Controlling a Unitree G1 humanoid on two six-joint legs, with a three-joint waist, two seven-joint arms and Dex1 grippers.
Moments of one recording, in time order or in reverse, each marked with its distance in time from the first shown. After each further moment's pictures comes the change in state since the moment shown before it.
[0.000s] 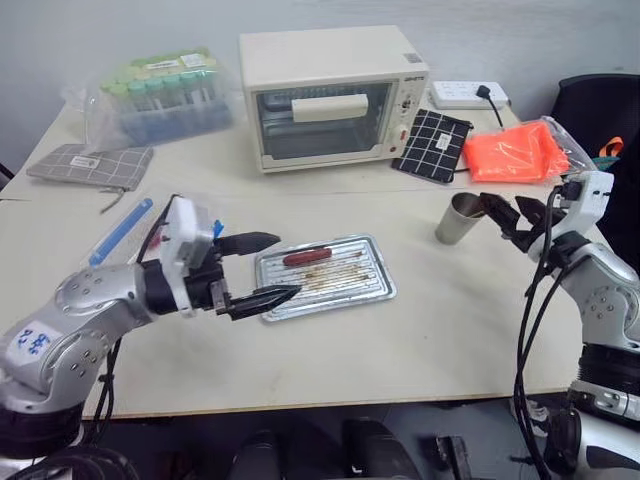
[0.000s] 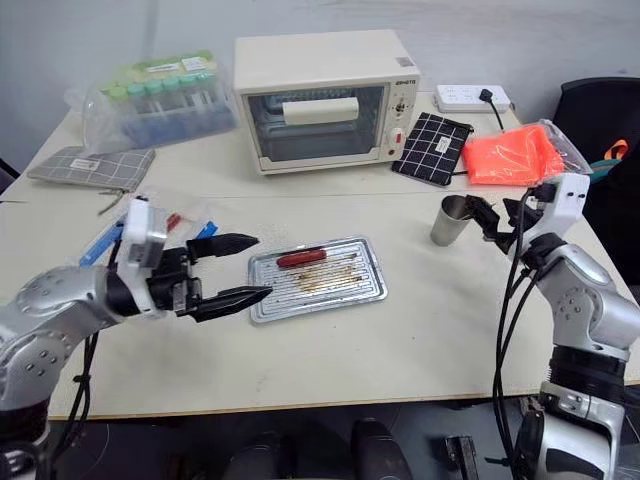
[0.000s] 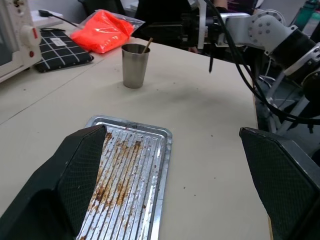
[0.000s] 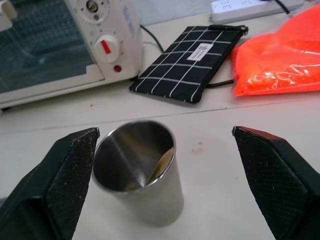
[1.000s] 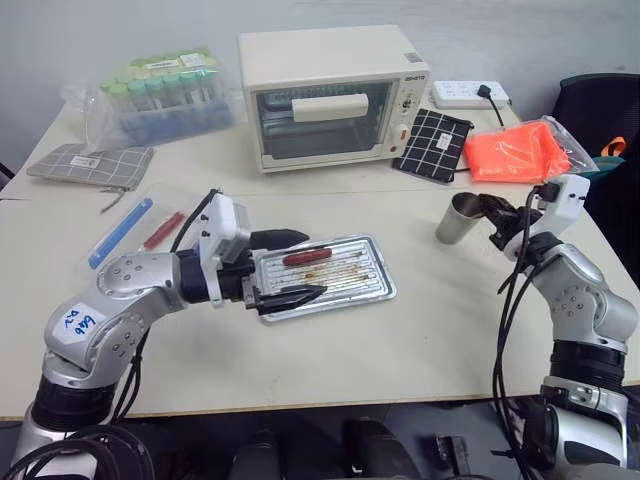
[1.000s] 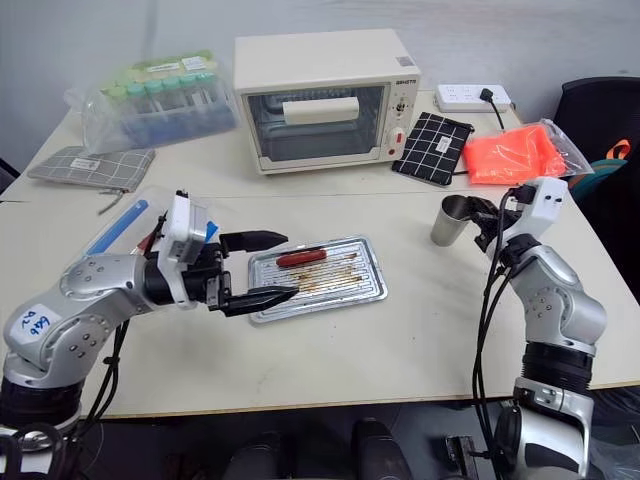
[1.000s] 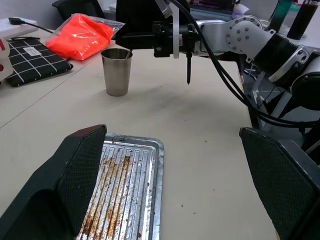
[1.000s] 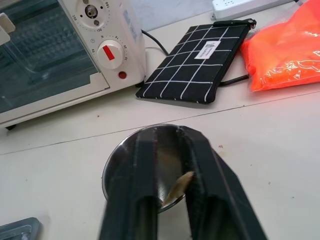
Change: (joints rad) left arm -0.096 -0.068 -0.118 0.040 0.099 -0.042 -0.023; right arm -0.013 0.089 0.028 0.017 0.007 -0.047 -0.048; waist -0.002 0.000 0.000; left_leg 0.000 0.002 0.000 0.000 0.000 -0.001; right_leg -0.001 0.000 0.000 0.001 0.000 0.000
